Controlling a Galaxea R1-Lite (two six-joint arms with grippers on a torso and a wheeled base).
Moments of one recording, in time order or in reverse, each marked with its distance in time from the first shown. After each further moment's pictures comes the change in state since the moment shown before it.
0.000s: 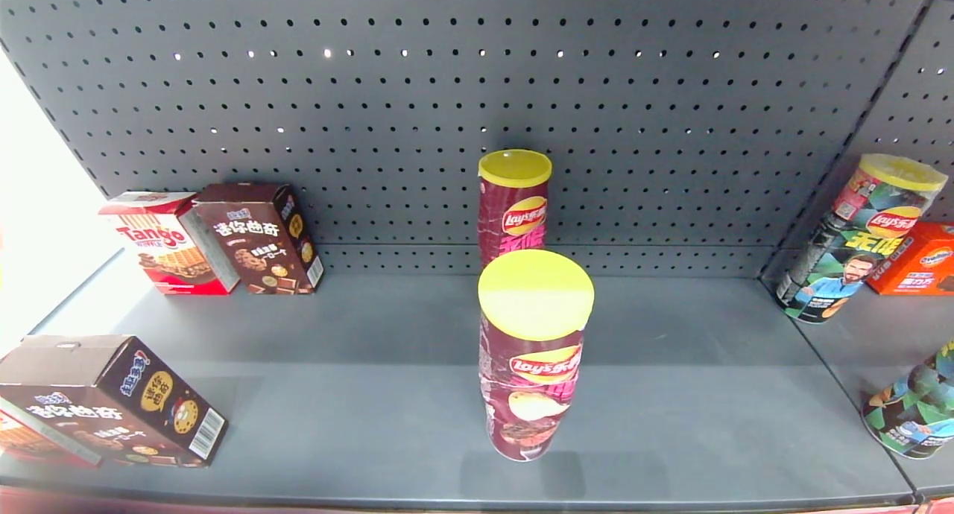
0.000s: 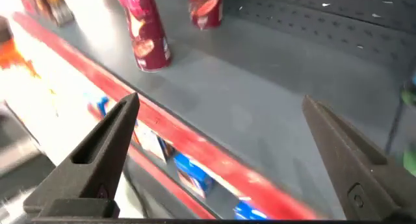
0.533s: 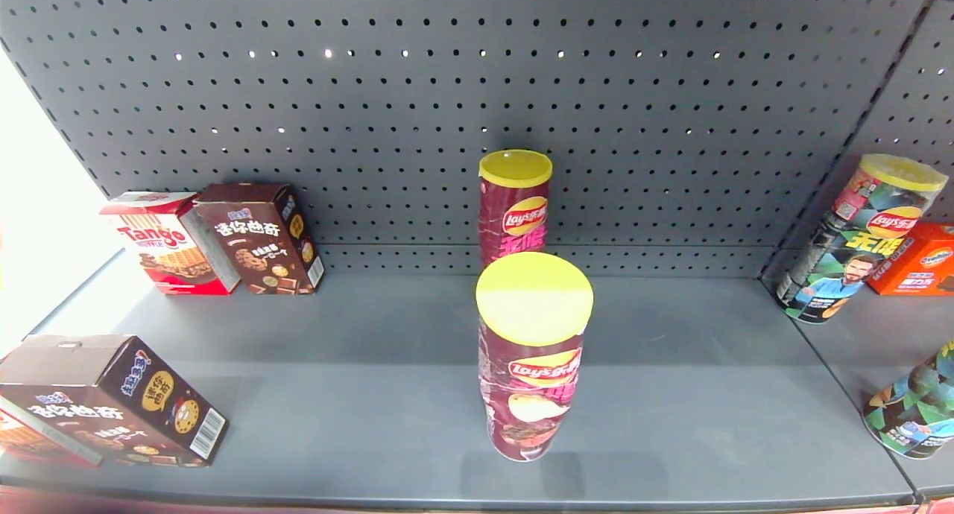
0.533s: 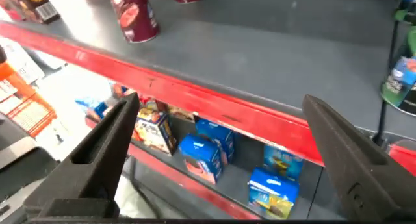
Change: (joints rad) left arm 0.000 0.000 0.000 0.000 0.000 0.000; right arm -0.023 -0.380 0.181 0.164 -0.061 0.094
